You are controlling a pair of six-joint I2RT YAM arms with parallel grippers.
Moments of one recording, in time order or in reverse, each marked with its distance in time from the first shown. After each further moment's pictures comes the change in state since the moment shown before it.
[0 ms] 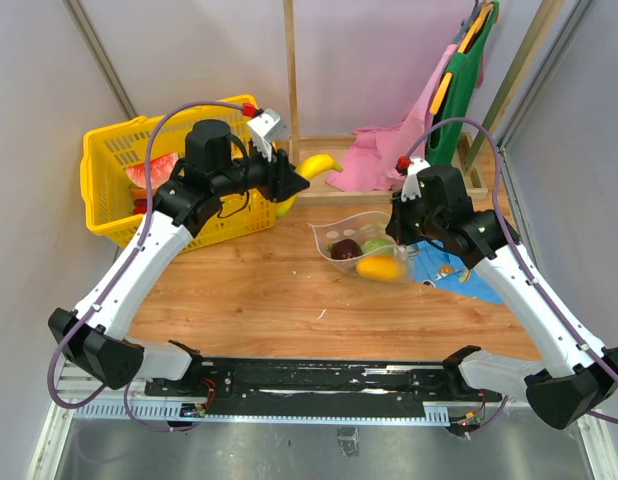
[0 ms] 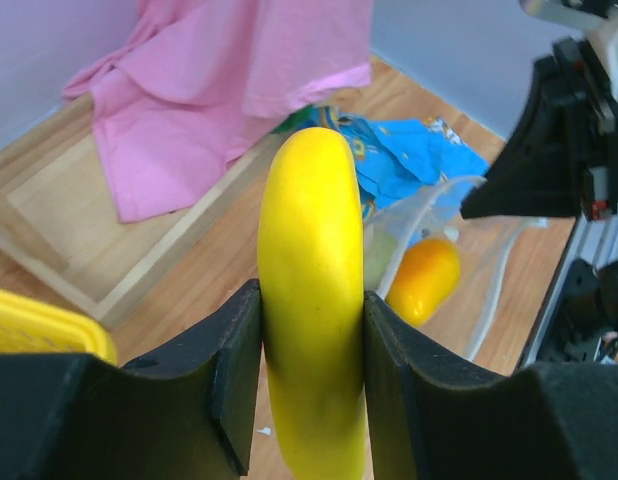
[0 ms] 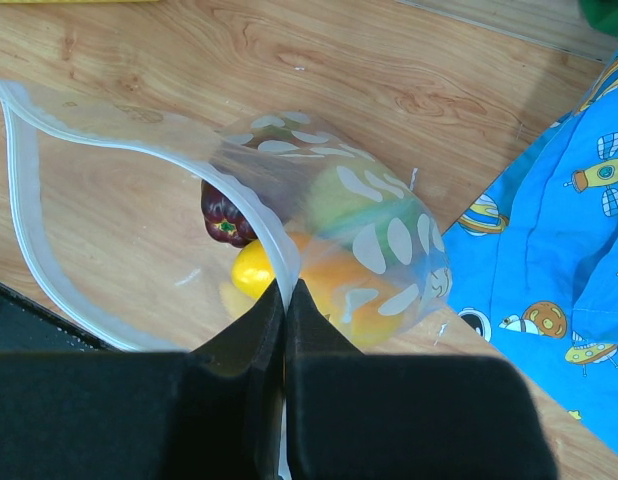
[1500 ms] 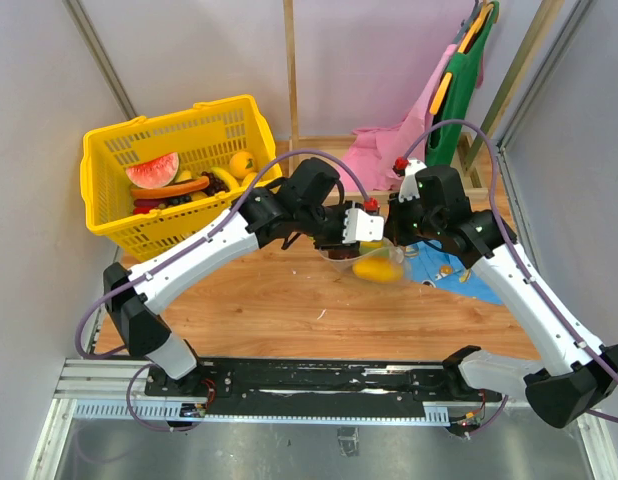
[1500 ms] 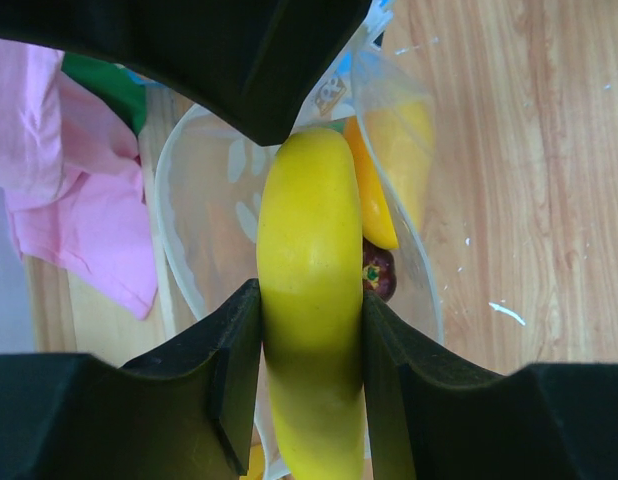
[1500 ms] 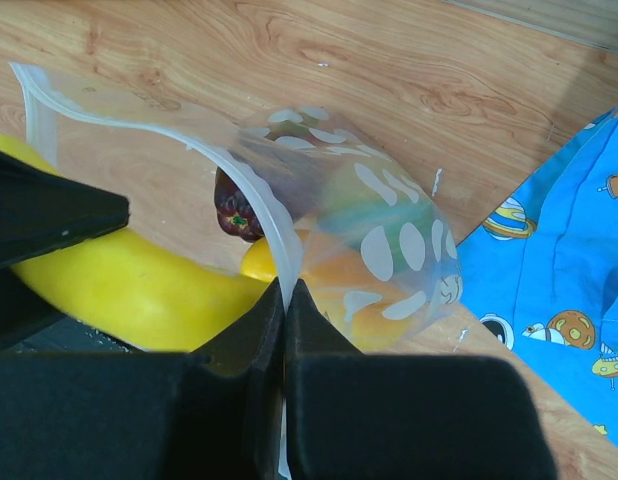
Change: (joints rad) left arm -0.438 0.246 0.160 -0.355 -0.138 0.865; right arm 0.000 0.006 -0.011 0.016 -0.046 0.013
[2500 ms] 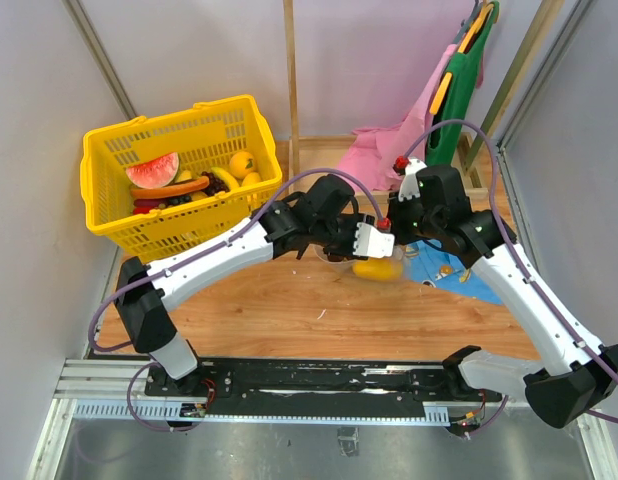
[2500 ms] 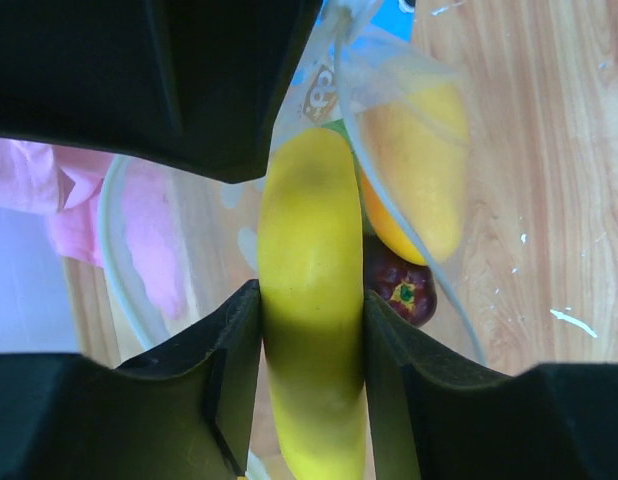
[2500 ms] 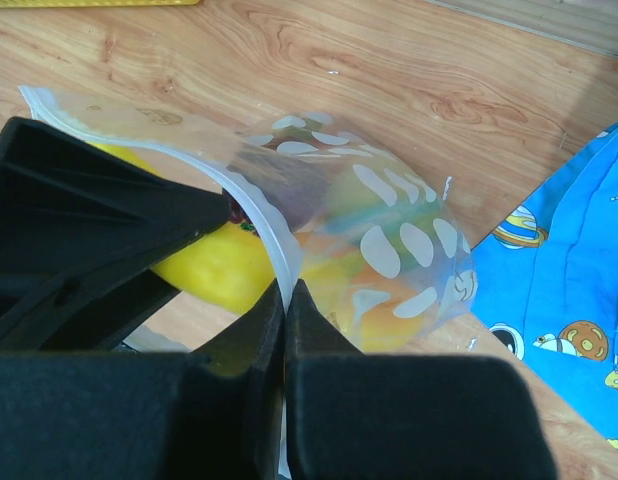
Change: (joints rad) left arm -0.052 0.051 -0.080 0.127 -0.127 0.088; right arm -0.006 0.000 -0.007 0.024 -0.027 0.010
